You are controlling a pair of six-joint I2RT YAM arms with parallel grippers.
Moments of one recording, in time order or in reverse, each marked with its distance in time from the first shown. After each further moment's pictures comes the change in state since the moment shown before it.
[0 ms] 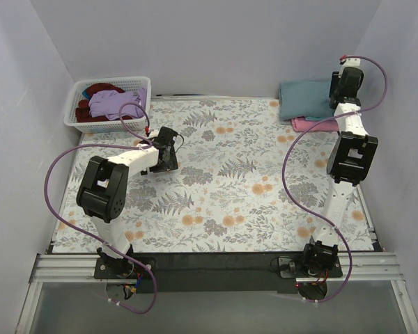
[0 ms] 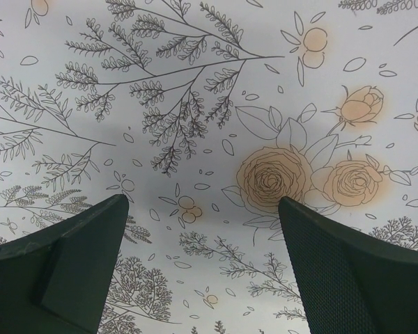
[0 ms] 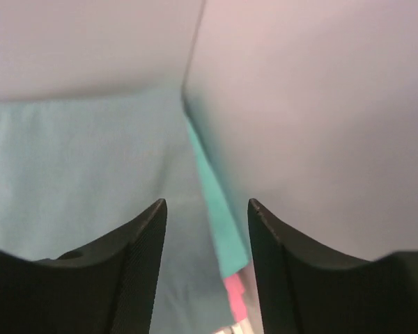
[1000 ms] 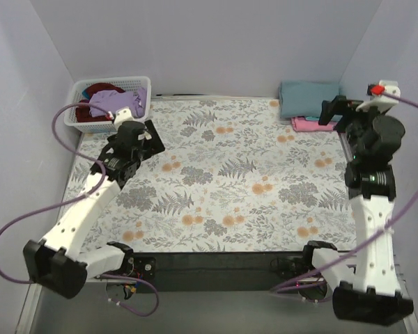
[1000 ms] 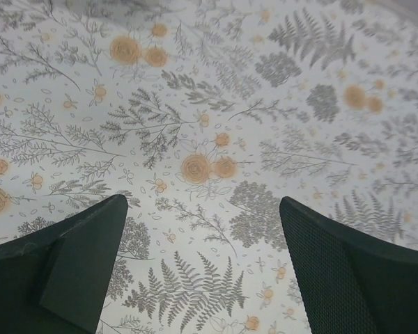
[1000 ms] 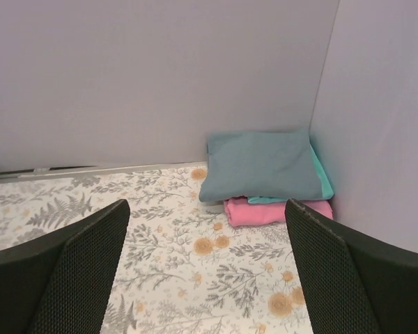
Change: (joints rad) left arm 0.000 -0.610 -0.056 -0.024 0.054 -0.034; right arm 0.126 -1.392 -0.923 -0.107 -0.250 0.291
